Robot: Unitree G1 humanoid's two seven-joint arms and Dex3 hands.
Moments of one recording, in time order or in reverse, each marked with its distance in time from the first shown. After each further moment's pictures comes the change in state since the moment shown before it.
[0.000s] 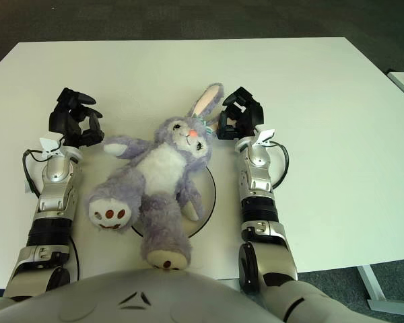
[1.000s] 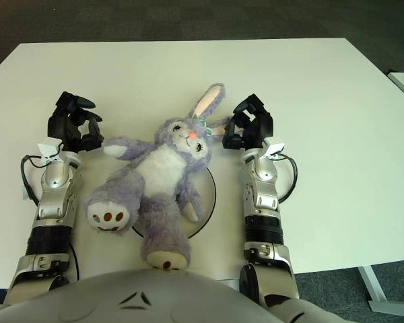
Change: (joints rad) left arm 0.056 -0.025 -0.014 -0.067 -0.003 -0.006 0.002; right arm 0.151 0.027 0.004 -0.212 0.059 0.058 0.016
